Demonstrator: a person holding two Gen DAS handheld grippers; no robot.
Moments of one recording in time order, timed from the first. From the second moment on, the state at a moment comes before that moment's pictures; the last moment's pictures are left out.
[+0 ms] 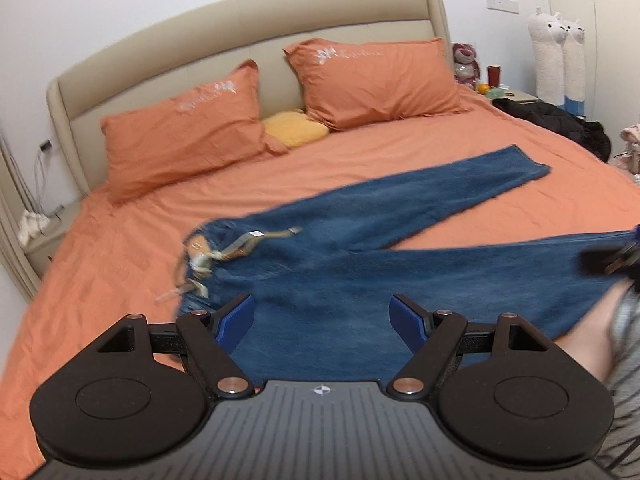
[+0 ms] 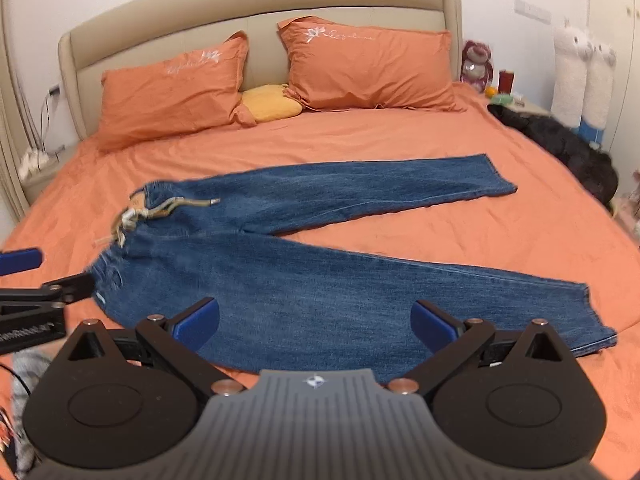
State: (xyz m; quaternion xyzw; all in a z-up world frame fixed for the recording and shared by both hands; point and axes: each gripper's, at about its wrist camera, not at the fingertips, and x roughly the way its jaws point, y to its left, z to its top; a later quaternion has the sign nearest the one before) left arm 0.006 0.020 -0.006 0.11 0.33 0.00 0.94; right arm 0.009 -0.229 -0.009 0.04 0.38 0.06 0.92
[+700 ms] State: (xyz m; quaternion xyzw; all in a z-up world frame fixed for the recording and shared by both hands) left arm 0.137 0.157 -0.106 0.41 0.45 -0.12 0.78; right arm 0.126 -0.515 -0.093 -0.03 0.43 -0.11 0.89
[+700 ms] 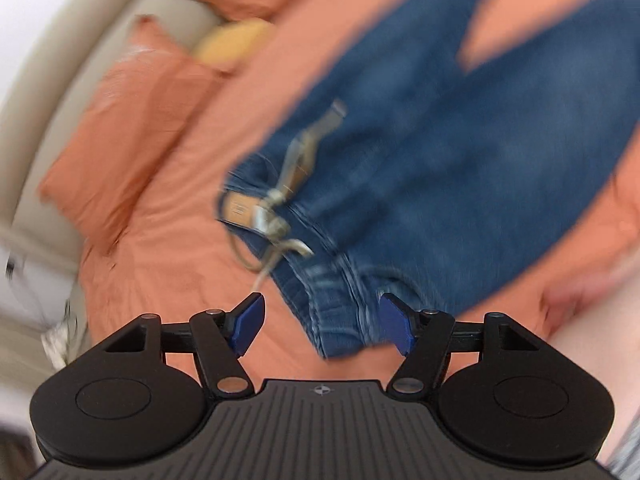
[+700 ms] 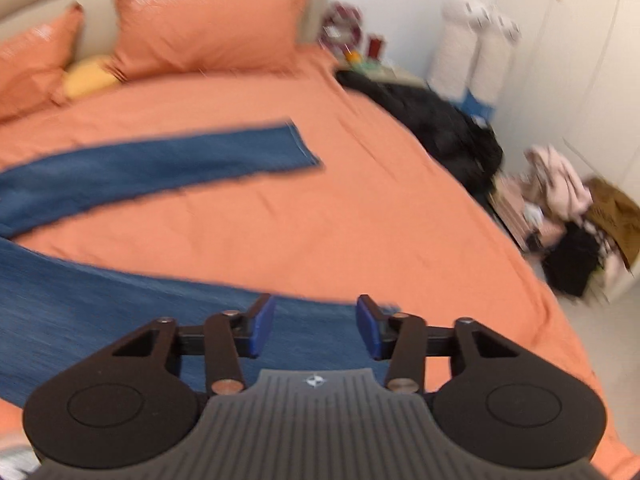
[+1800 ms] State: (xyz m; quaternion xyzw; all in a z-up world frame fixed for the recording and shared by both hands) left arm 0.165 0.151 -0.154 0.37 0.49 -0.01 0.79; right arm 0.065 -0.497 -0.236 -0.42 0.50 0.11 0.74
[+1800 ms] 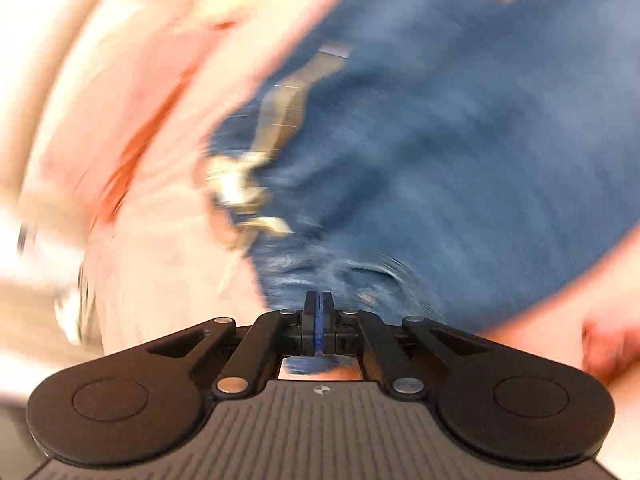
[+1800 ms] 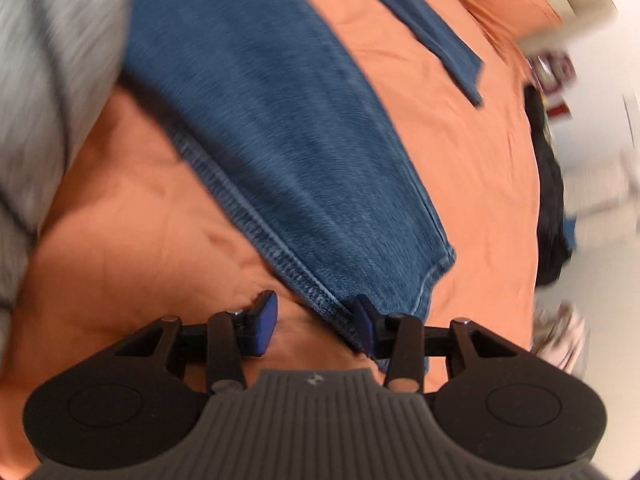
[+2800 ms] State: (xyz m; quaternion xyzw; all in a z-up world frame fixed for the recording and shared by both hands) left arm 0.159 0.108 -0.239 0.51 0.56 -0.25 0.60; right arm 0.220 -0.486 -0.146 -0.38 0.40 -0.04 0.83
